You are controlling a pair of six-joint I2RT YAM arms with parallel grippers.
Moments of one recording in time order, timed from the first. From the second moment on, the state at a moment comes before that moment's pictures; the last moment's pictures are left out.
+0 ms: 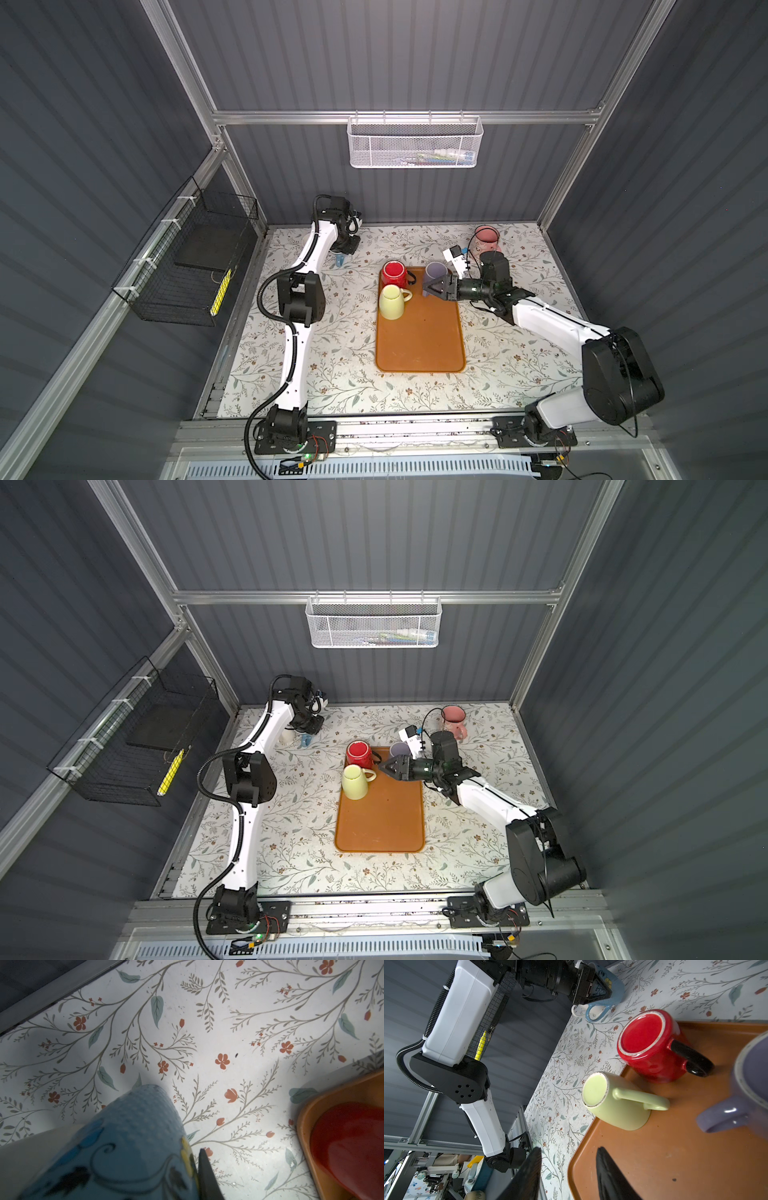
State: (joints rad) left arm -0.21 2.50 2.47 -1.13 0.07 0.28; right arm 0.37 1.47 0.86 0.15 -0.83 0.55
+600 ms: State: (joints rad) left arm -0.21 2.52 2.47 -1.13 0.07 0.28; right arm 0.38 1.47 0.85 0.16 -0.83 0.56
